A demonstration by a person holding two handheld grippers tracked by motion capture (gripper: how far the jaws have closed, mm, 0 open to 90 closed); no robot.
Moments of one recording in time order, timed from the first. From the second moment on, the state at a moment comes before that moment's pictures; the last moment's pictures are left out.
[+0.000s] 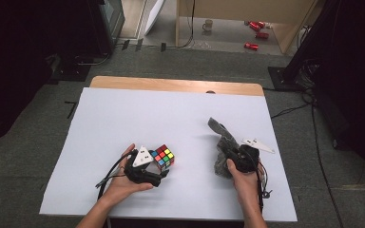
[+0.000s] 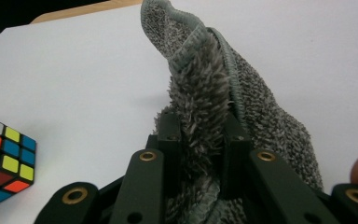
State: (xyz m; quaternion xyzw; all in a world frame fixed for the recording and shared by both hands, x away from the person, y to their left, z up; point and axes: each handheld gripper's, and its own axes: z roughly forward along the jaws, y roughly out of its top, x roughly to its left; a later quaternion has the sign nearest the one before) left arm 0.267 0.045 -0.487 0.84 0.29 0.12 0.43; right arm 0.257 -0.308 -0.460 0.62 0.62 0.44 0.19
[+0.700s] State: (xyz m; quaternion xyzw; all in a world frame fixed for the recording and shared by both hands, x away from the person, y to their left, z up) left arm 0.258 0.115 -0.458 0.79 0.35 0.14 0.48; right arm 0.257 -0.311 -0.470 0.62 0.64 0.40 0.21
